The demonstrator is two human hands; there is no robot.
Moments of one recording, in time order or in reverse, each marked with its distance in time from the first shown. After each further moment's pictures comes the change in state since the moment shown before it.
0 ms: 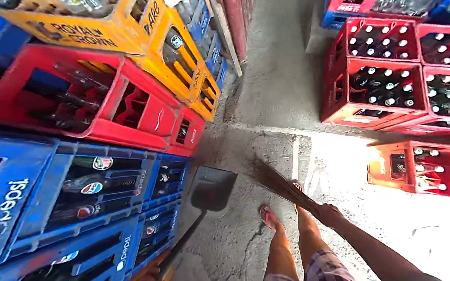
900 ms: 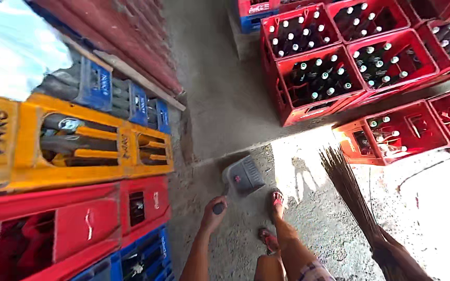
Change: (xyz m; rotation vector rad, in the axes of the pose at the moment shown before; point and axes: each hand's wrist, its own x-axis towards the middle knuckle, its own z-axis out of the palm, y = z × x) left_hand 0.270 -0.033 0.412 0.408 -0.966 0.030; right_hand -0.108 0.173 0.046 1.803 0.466 0.428
